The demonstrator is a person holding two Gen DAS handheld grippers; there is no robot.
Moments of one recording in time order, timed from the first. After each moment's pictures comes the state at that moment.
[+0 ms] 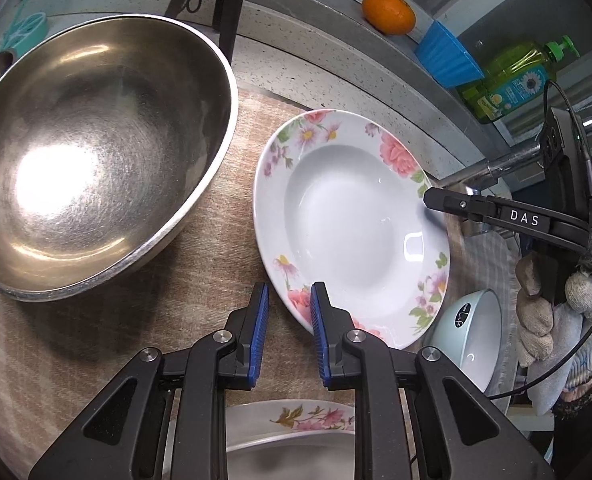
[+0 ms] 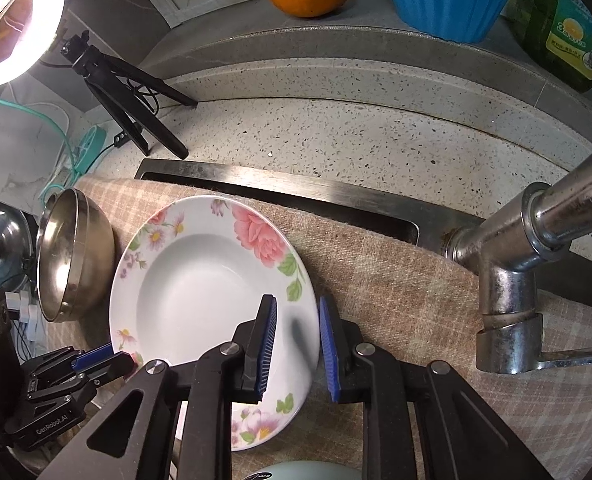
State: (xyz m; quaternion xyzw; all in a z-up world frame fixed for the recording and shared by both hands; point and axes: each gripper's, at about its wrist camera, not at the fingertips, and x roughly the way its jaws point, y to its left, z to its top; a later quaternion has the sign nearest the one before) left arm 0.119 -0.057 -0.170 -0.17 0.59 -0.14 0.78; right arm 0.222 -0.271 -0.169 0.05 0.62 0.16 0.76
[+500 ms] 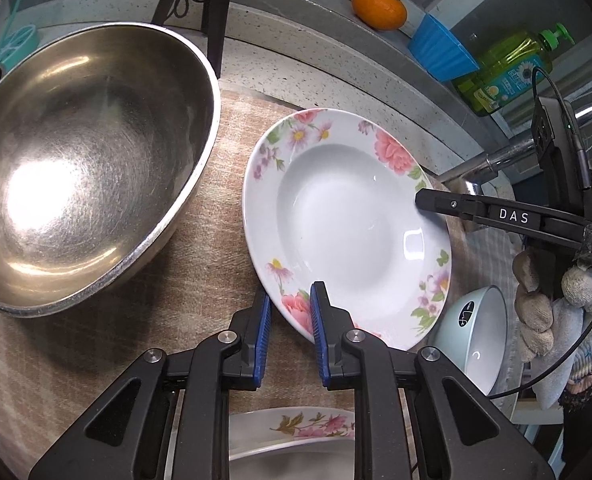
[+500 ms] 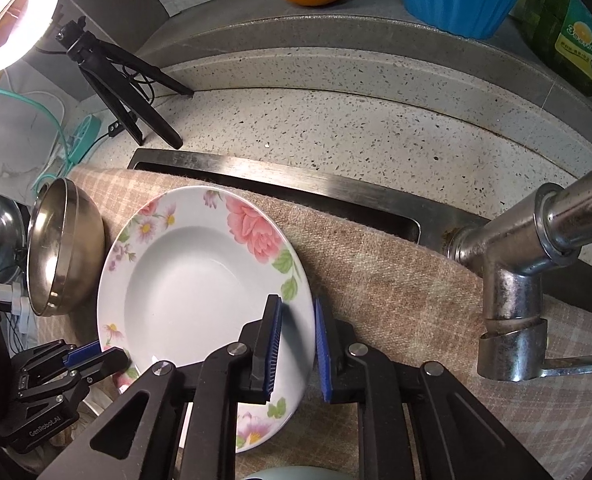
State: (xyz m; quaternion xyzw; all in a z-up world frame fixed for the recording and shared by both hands) left arm 0.125 -0.064 -0.171 -0.15 0.59 -0.14 0.78; right arm 0.226 -0.263 -0.179 0.03 0.63 0.16 0.76
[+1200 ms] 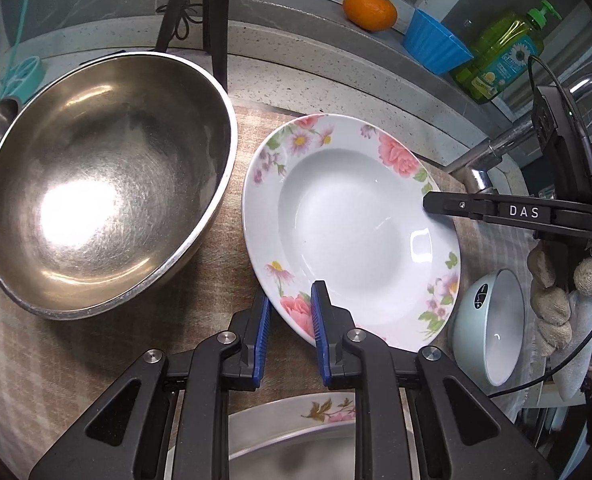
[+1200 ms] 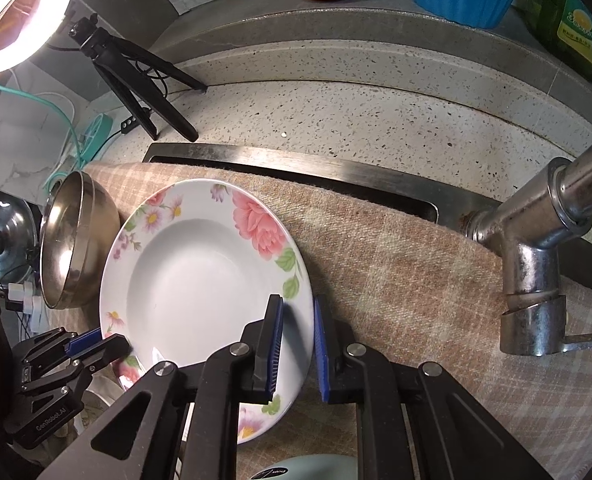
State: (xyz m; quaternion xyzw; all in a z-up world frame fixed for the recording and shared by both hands) left arm 0.120 -0.060 -0.163 -0.10 0.57 -0.14 0.80; right arm 0.214 -0.258 -0.177 0.06 0.63 0.17 0.75
